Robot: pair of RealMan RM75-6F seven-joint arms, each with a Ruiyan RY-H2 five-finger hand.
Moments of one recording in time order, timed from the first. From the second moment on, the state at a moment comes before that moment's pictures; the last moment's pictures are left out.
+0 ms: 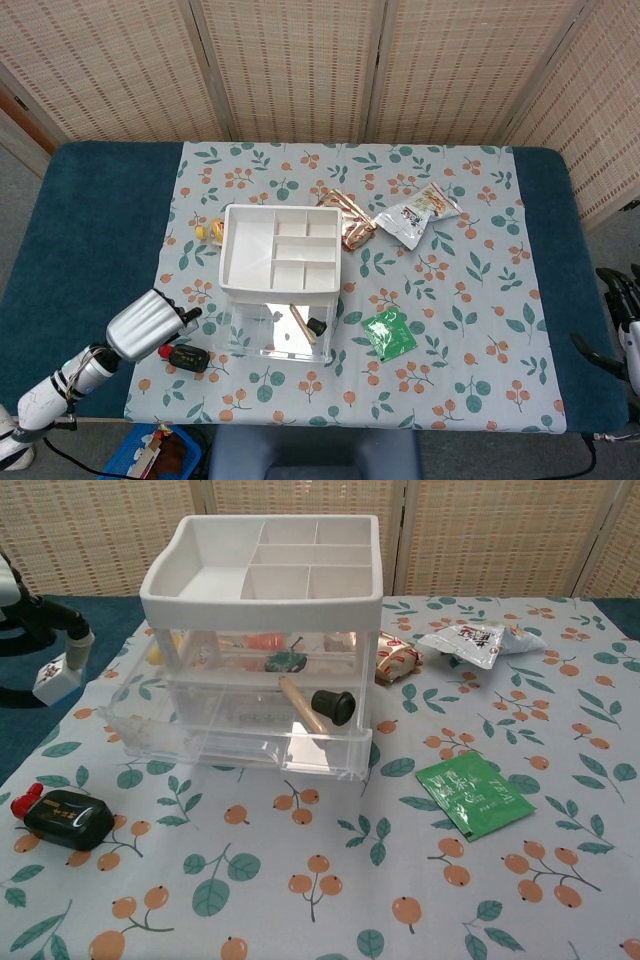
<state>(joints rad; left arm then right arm) -0.63 -1.19 0.10 -1.36 1.88 1.39 0.13 0.01 -1.00 0.12 -1.68 -1.54 1.65 0.05</state>
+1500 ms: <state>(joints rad) -0.66 -1.46 0.10 -1.15 1.73 1.11 -0.09 0.00 -0.99 0.12 -1.71 -1.54 1.65 0.02</state>
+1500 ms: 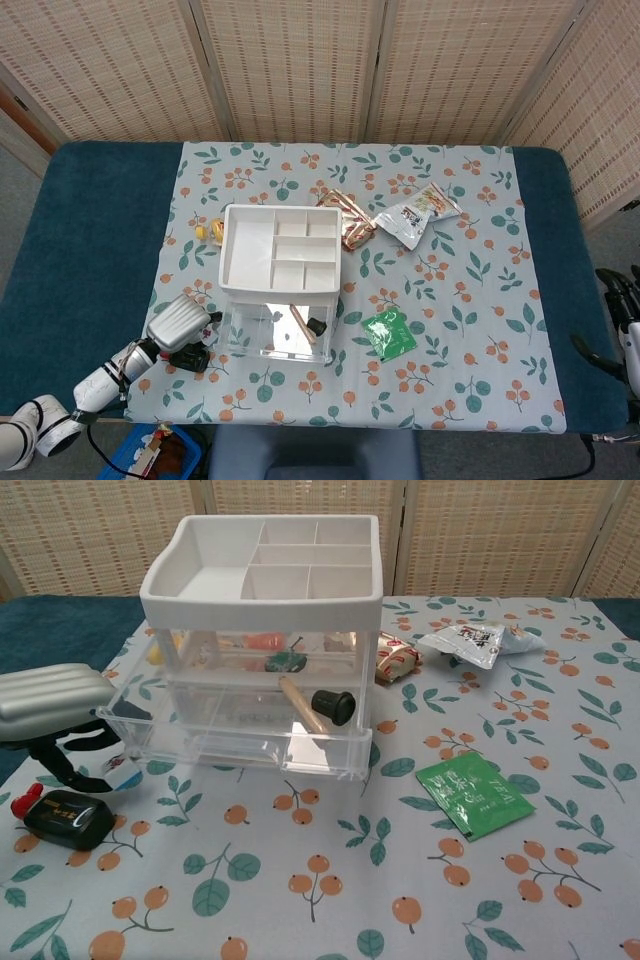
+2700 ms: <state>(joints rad) -0.34 -1.23 -0.06 -1.53 1.24 1.33 0.11 0.03 -1.02 0.07 -1.68 -1.54 1.52 0.05</state>
